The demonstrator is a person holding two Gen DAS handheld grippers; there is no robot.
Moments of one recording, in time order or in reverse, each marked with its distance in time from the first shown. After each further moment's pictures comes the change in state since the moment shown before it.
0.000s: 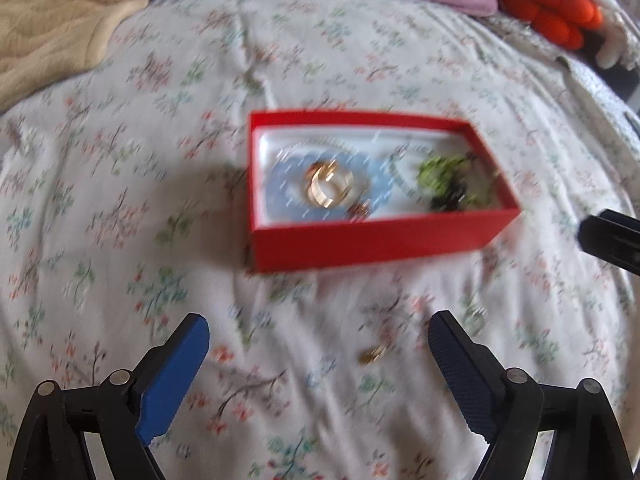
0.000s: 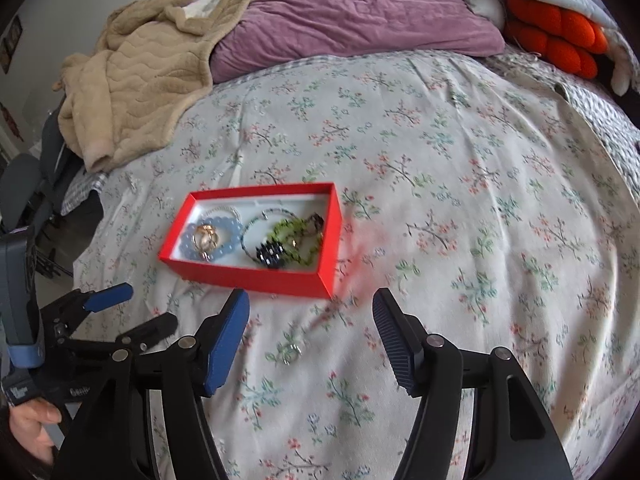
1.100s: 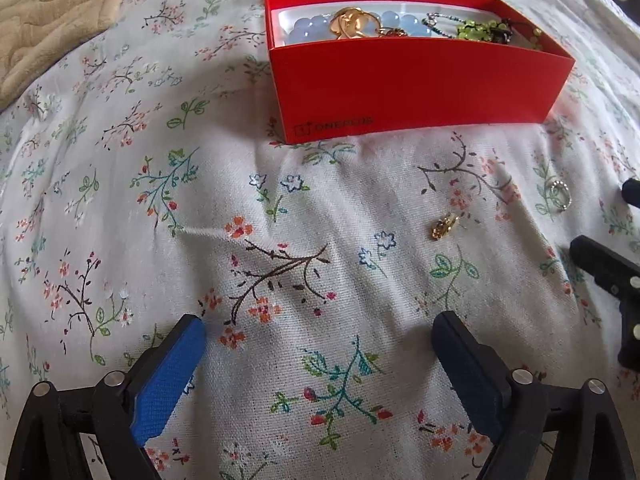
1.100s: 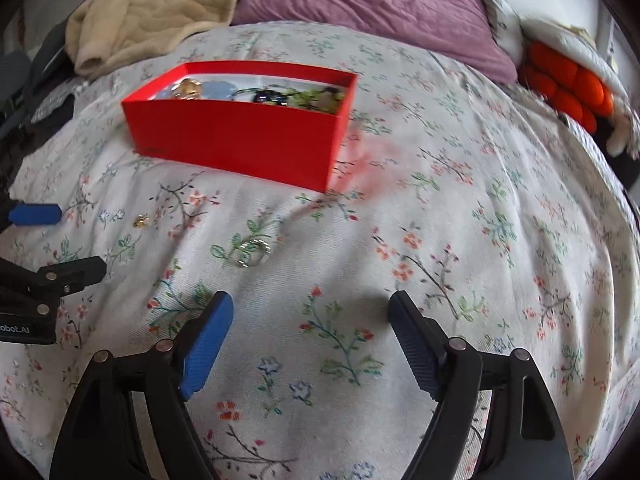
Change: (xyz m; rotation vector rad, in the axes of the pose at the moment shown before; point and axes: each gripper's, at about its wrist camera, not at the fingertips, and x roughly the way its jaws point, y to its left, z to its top) left arm 0.034 -0.004 -0.066 0.097 0.045 0.155; right arm 0.066 0.019 -0.095 -0.273 -0.020 -0.193
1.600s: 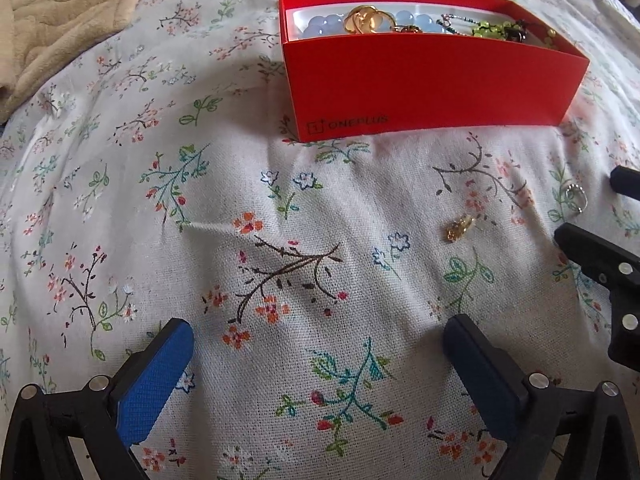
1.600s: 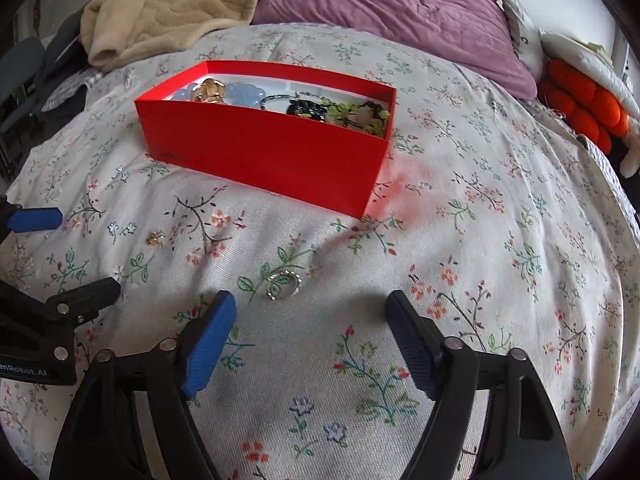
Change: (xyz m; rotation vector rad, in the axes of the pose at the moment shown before) left arm 0.002 -0.003 -0.007 -0.020 -0.035 0.039; right arm 0.014 0.016 0.016 -0.049 -0.012 0.028
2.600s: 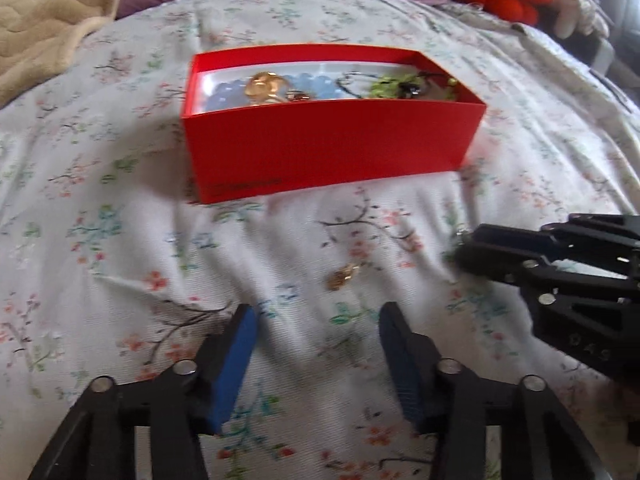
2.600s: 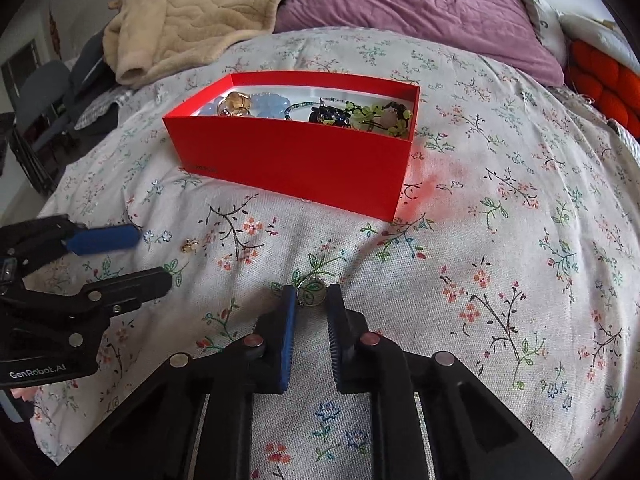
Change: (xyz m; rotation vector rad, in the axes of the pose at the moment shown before) left arm -0.012 -0.015 0.009 0.044 -0.138 -0.243; right arm -0.002 -0.011 -0.002 0.044 -0.019 0.178
